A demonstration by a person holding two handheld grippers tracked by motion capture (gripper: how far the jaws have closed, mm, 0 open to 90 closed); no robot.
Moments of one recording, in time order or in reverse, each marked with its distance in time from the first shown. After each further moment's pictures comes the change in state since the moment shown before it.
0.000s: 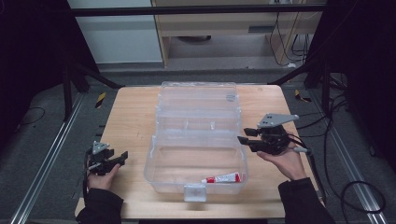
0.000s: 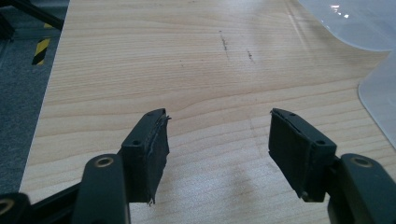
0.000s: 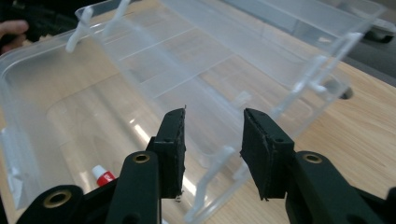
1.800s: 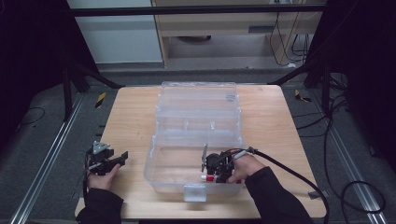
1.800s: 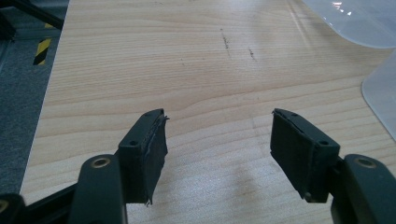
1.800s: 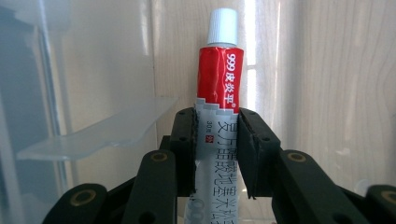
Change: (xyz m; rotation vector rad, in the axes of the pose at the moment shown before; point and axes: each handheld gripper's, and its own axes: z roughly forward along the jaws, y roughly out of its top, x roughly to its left) left arm 0.001 0.000 0.002 0.006 0.003 0.010; right arm 0.089 -0.017 0.134 0.810 0.377 -0.586
